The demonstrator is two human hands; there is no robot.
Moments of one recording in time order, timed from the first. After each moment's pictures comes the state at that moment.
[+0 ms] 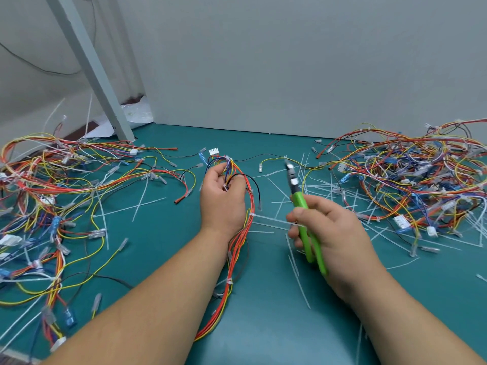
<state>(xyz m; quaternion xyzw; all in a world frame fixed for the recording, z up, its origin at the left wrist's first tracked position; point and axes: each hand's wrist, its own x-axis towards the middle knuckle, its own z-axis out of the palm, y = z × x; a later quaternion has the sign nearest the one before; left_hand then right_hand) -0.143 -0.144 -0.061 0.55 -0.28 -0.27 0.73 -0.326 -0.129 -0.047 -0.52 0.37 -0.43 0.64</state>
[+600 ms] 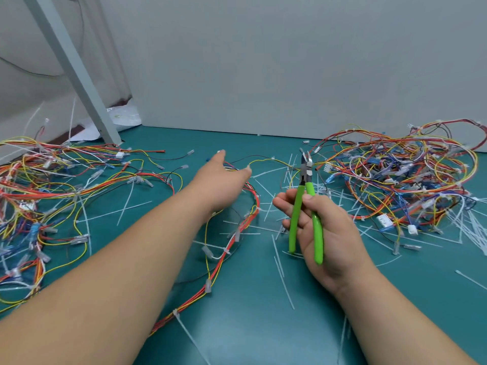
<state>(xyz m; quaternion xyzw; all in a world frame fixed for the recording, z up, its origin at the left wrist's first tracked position) -0.134 -0.152 -0.004 0.79 -0.43 -0.27 0.35 -0.329 -0.143 -0.047 -0.40 0.31 -0.48 0.71</state>
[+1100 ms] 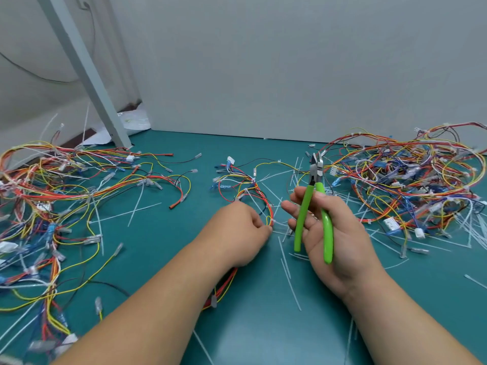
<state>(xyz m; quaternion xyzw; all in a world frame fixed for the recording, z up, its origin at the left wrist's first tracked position) -0.165 -0.104 -0.035 0.79 -0.55 -0.20 0.18 -0.329 -0.140 -0.044 -0.35 0.30 -0.49 0.74</state>
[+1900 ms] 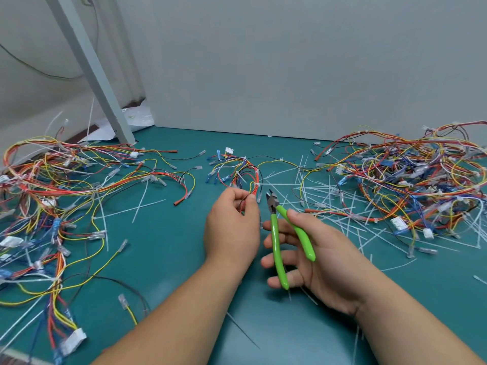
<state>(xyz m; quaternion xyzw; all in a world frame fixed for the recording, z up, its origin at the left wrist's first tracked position) -0.174 -0.107 -0.069 0.73 -0.37 -0.13 0.56 -0.326 -0.116 -0.035 -0.42 0.32 -0.24 0.81</state>
